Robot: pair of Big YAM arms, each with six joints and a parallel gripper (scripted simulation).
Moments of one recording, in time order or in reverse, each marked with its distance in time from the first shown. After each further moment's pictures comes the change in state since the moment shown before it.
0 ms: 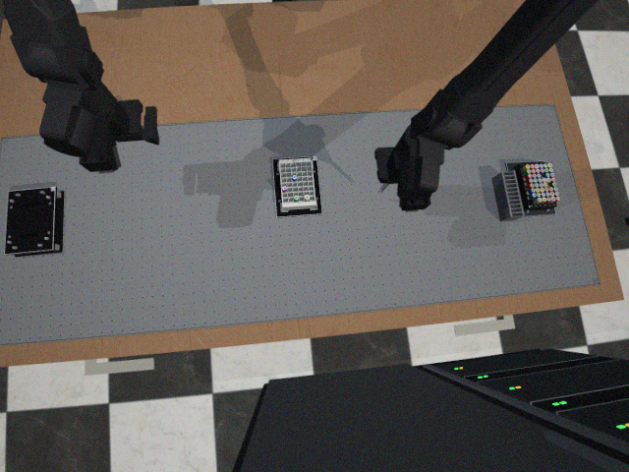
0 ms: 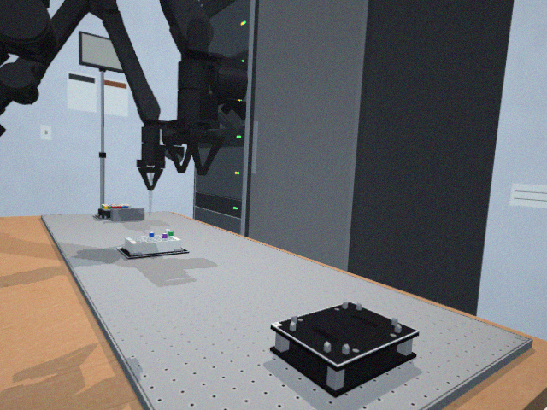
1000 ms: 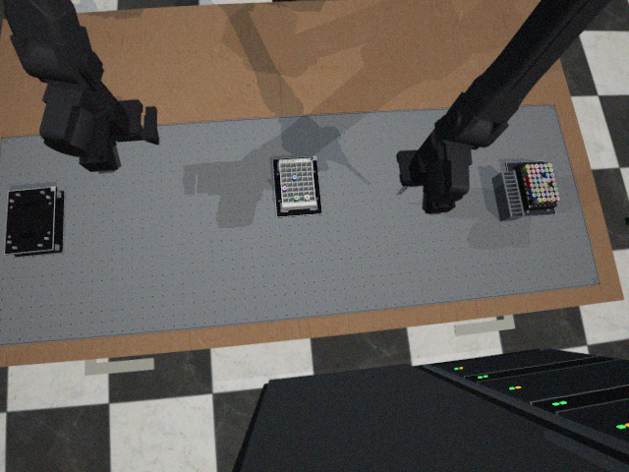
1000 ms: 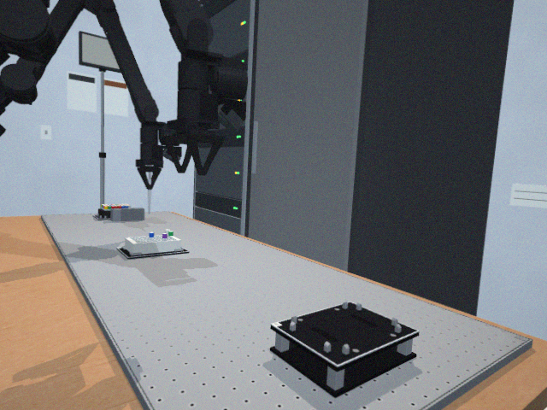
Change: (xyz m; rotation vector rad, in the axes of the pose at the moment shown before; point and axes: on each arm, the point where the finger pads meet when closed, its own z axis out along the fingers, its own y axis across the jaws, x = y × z) left arm -0.009 0.044 -0.001 -0.001 -0.007 -0.005; right arm 0.000 0.000 0.000 0.000 0.000 0.000
